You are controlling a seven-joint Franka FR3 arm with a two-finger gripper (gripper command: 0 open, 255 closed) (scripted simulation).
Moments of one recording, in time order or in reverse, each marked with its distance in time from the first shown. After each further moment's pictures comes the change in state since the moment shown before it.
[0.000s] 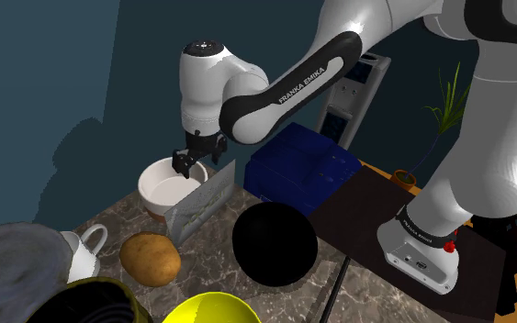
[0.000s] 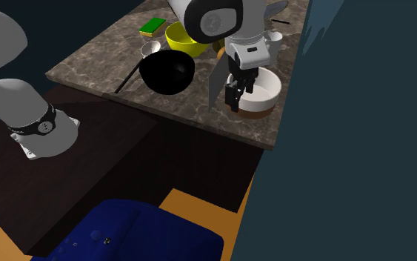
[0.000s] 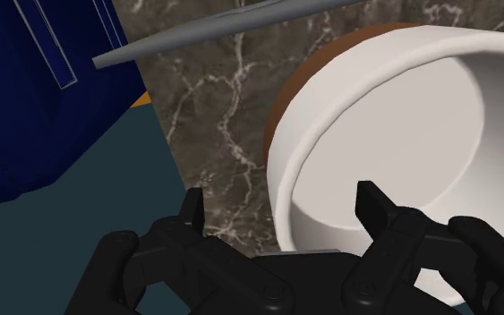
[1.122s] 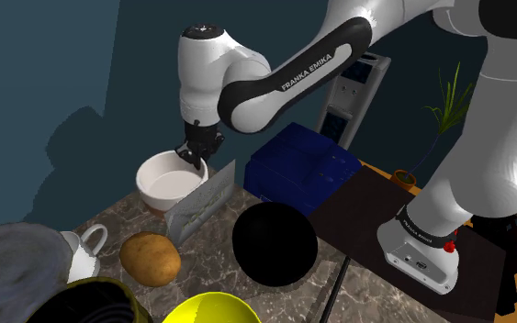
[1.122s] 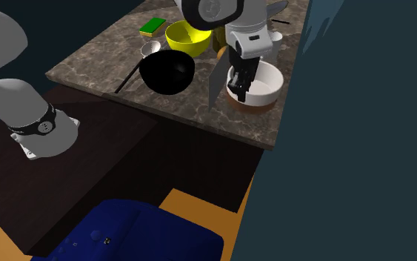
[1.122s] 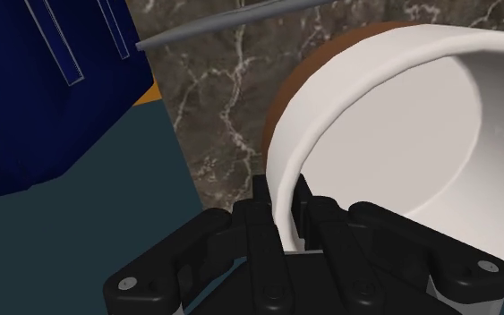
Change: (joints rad) arm -0.014 -0.043 0.018 0.012 0.036 -0.049 -0.027
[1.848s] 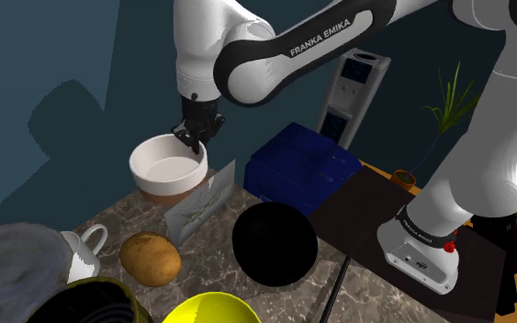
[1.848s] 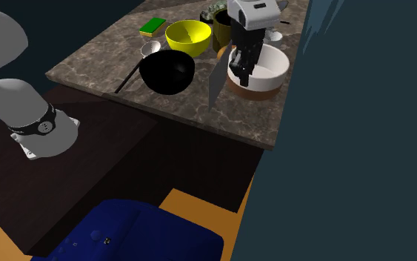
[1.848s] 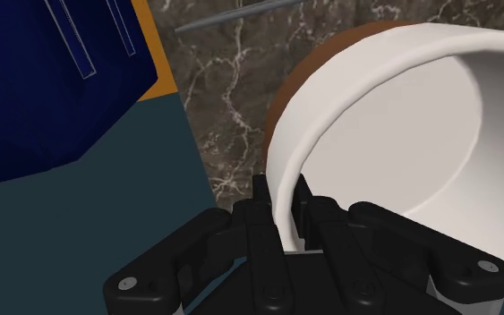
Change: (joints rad) arm -0.021 -0.082 0.030 0.050 0.070 -0.118 -0.052
